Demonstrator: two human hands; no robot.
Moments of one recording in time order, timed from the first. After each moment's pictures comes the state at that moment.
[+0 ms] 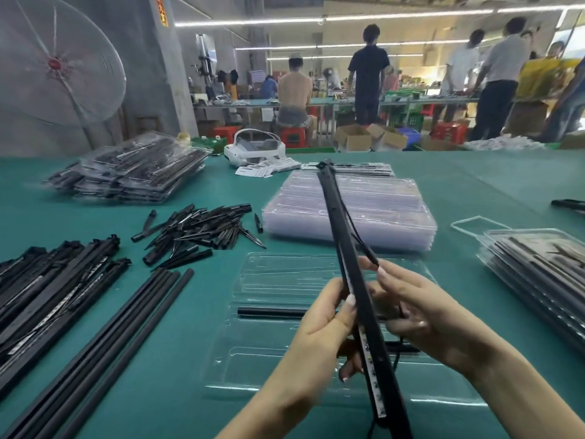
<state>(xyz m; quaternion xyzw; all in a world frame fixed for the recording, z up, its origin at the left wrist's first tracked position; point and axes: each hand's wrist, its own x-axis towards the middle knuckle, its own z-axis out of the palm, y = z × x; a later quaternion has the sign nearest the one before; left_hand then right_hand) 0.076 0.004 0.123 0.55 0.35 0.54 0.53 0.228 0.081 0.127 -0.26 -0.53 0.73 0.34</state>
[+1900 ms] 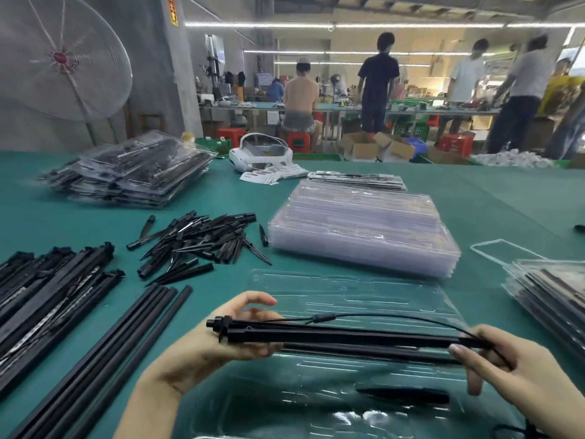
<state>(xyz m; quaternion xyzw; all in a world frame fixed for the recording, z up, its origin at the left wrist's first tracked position) -0.085 0.069 0.066 0.50 0.38 0.48 0.61 0.298 0.101 0.093 -0.51 -0.75 0.26 0.35</state>
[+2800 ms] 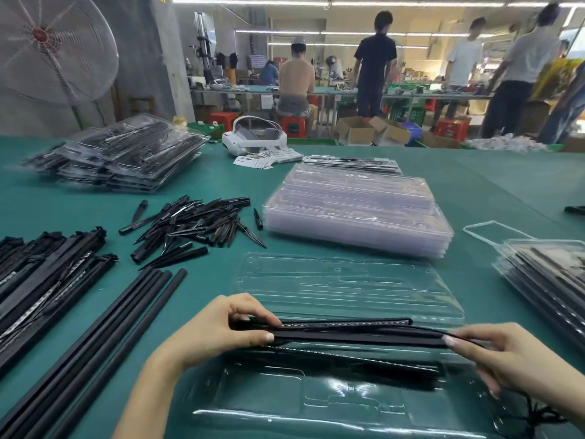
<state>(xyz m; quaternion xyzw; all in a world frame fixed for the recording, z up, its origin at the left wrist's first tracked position) -0.072 0.057 0.084 0.66 0.55 0.32 0.39 0.310 0.108 0.091 -0.57 -0.69 0.38 0.24</state>
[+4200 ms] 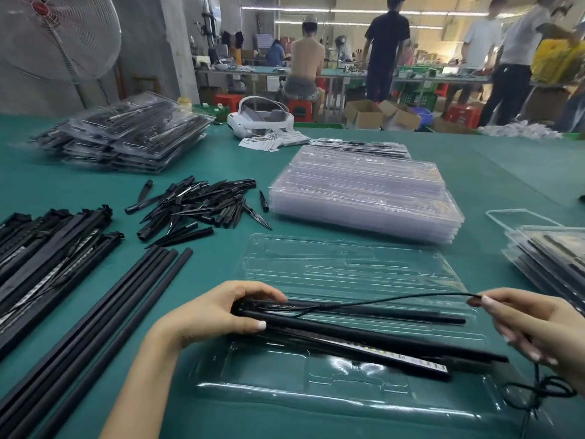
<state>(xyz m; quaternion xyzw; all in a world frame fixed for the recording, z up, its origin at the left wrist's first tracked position) -0.080 0.053 0.083 0.66 0.55 0.26 0.44 0.323 0.107 0.103 -0.50 -0.62 0.47 0.38</state>
